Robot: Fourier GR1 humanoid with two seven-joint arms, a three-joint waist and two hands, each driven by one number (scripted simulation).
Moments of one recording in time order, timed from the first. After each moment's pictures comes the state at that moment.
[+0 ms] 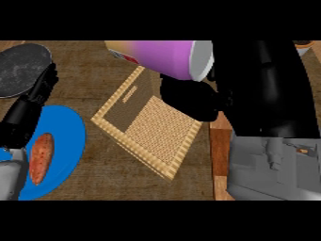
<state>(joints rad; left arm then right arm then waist) -0.22 0.28 0.09 -1.53 -0.13 -0.11 -0.02 -0.99 -0.01 0.22 -1.85 0.77 0.28 1.13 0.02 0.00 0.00</state>
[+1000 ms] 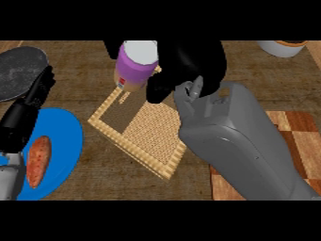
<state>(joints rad) -0.19 0.28 0.10 -1.56 -0.14 -0.11 0.00 -1.06 -0.02 0.29 -1.51 0.68 0.37 1.14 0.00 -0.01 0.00</state>
